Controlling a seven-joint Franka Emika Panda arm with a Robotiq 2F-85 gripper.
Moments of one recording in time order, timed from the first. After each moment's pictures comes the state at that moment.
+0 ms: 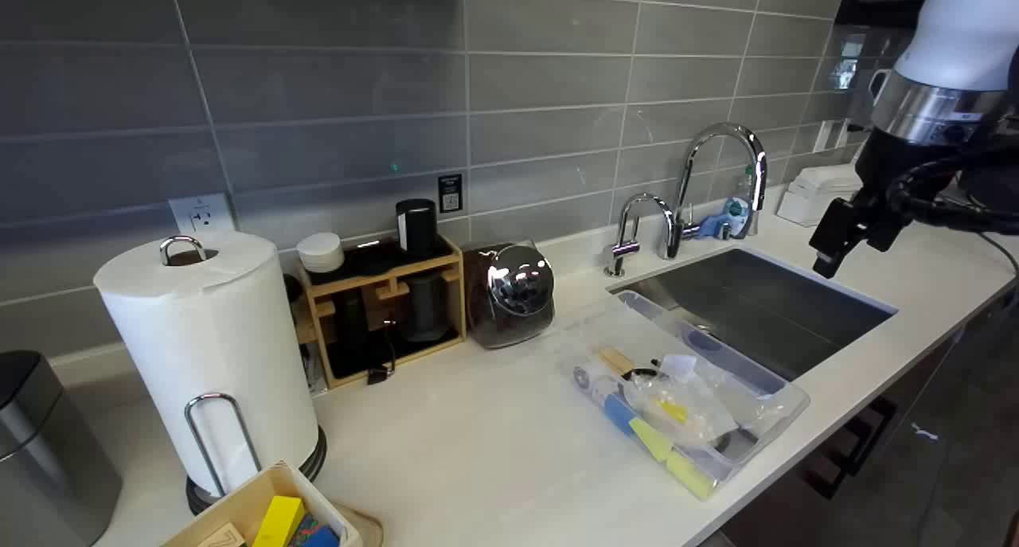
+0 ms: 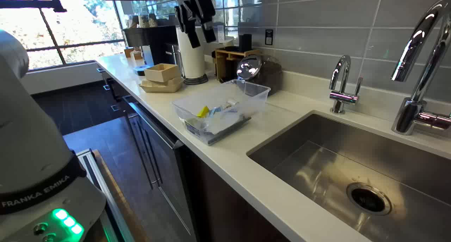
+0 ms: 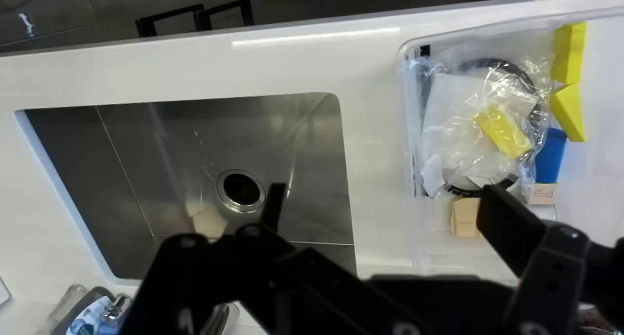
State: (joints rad) arm -0.15 -0.74 0.10 -2.67 -0.21 2.09 0.21
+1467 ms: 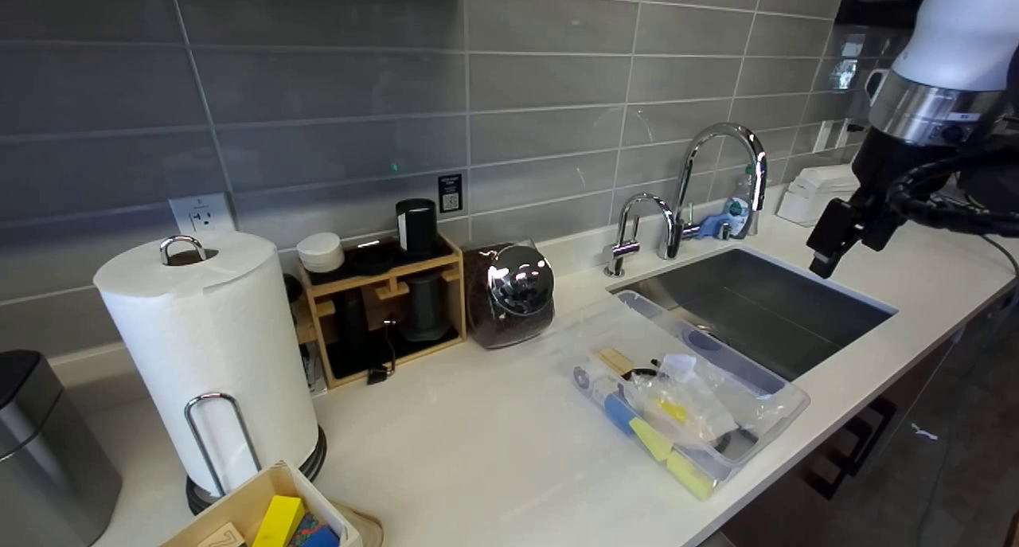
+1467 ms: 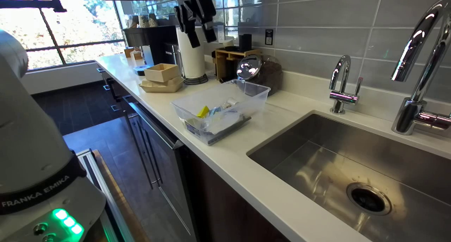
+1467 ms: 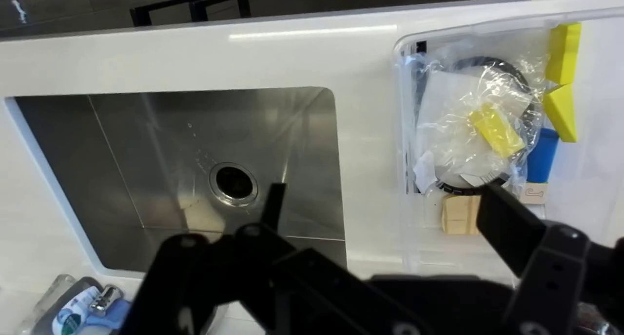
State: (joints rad) arm -0.14 -0.73 0.10 -2.67 -0.21 2.10 0.19
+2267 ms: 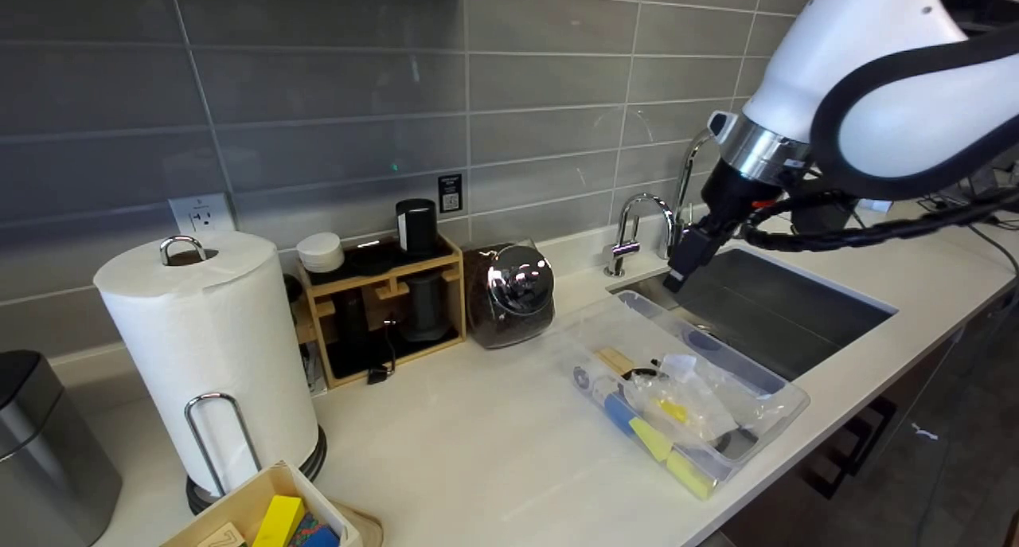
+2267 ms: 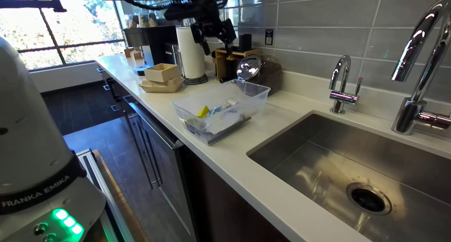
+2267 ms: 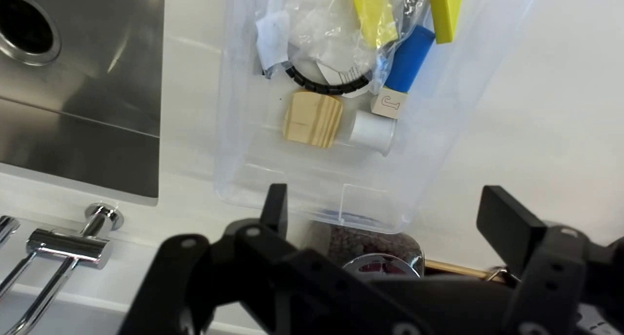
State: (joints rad) arm 0.08 -0.31 0.01 -2.53 -0.04 2.53 -0.10
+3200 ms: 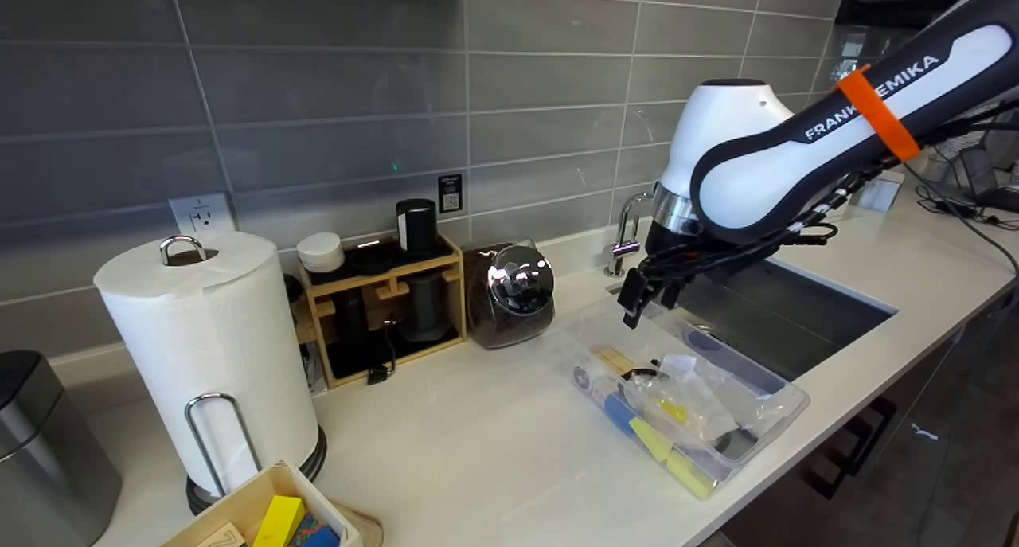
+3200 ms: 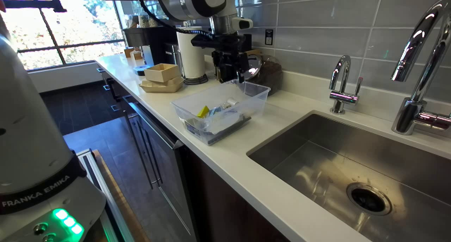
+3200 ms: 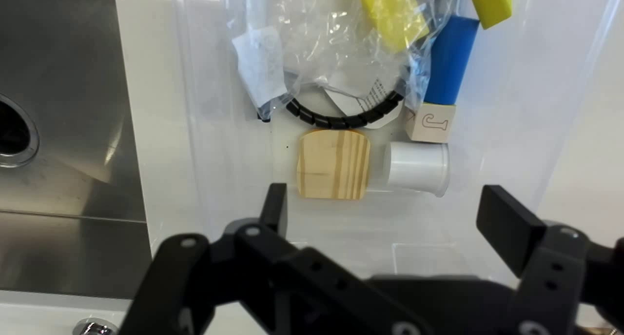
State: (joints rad) arm 0.04 0.06 0.01 -2.33 -0.04 2.53 0.05
